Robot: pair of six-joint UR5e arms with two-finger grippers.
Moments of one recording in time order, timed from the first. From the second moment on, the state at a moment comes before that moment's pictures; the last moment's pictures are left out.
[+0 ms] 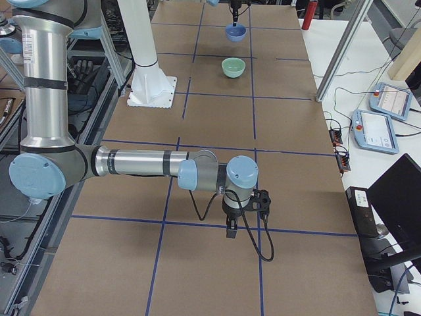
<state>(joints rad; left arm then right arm) -1.11 -1.57 -1.84 -1.80 -2.27 -0.77 1.58 -1.62 1.64 -1.63 2.28 0.02</state>
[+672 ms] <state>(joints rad) -0.95 -1.79 -1.95 -1.69 -2.27 -1.23 1.58 -1.62 1.64 -1.63 2.28 0.02</state>
